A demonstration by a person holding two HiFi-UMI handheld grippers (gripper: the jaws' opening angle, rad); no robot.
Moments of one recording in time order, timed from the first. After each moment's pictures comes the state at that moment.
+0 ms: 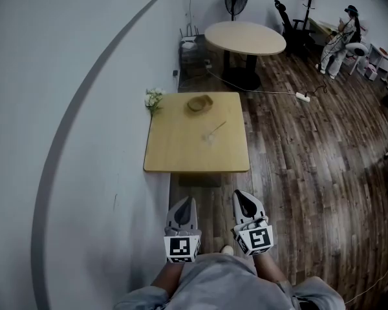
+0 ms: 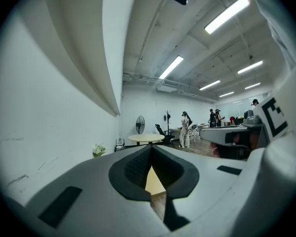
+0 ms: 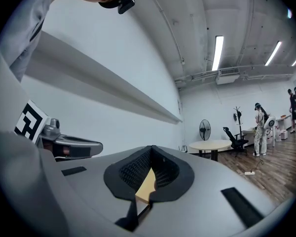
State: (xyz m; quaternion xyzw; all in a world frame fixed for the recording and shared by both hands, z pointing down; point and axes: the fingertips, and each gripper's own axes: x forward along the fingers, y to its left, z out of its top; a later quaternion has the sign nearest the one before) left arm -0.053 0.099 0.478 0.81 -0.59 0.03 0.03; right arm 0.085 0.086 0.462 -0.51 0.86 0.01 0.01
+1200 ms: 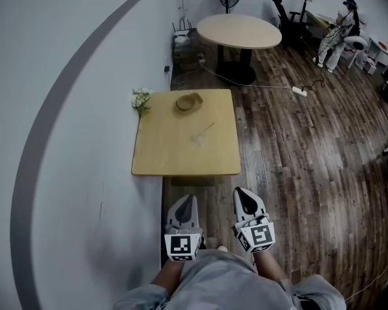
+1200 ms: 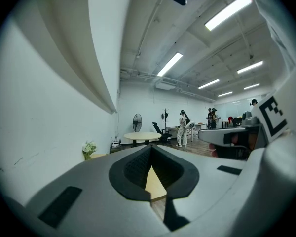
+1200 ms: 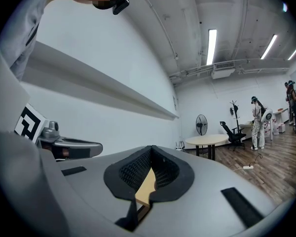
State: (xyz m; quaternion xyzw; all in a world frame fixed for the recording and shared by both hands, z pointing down) left arm 0.002 0.051 0.496 0.81 -0.58 0.04 0.04; right arm 0.141 0.037 0.480 -0.52 0.85 -0.03 0.01
